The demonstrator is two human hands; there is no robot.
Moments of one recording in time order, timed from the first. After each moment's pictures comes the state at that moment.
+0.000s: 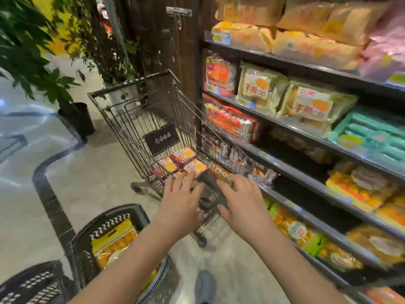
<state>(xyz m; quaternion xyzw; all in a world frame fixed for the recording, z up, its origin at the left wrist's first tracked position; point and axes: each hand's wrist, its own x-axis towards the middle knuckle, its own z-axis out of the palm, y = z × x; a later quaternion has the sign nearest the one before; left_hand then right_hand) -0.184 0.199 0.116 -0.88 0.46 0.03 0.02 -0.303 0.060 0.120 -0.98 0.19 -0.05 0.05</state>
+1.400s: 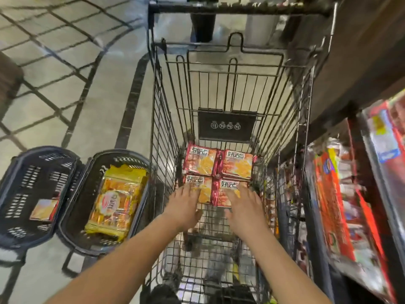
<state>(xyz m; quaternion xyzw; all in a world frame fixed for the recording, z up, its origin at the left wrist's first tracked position) 0.113 -0.026 -0.084 -0.93 -0.01 0.35 -0.07 0.134 -0.216 -0.080 -0.95 -0.14 0.27 0.09</state>
